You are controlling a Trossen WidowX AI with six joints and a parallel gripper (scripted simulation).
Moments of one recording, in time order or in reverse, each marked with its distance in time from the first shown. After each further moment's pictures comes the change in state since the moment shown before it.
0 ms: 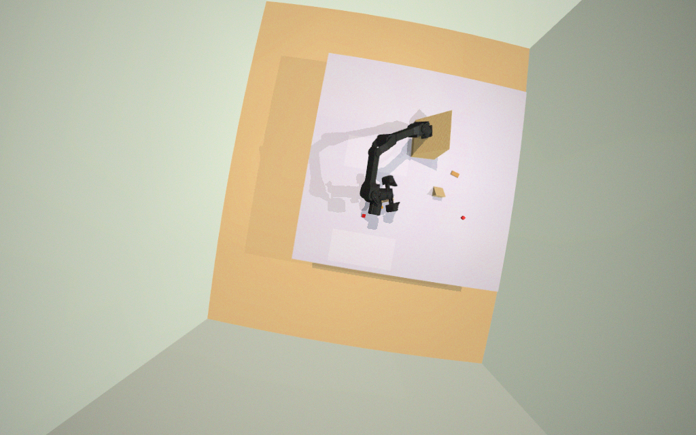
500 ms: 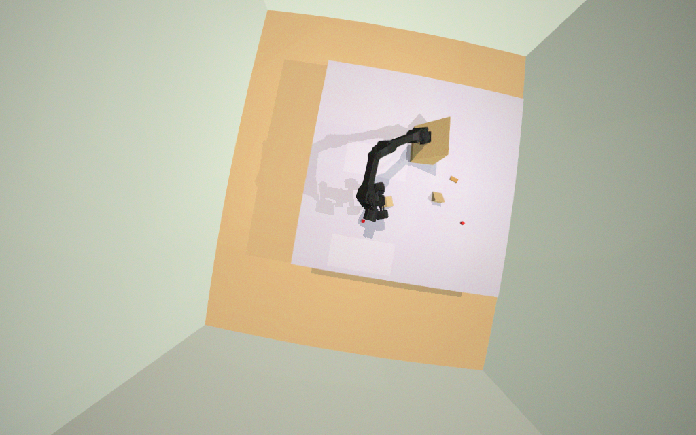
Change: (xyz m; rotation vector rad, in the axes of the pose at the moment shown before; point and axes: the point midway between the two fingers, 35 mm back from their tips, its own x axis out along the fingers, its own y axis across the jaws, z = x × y) arm -0.048 0.005 0.044 0.007 -0.382 0.004
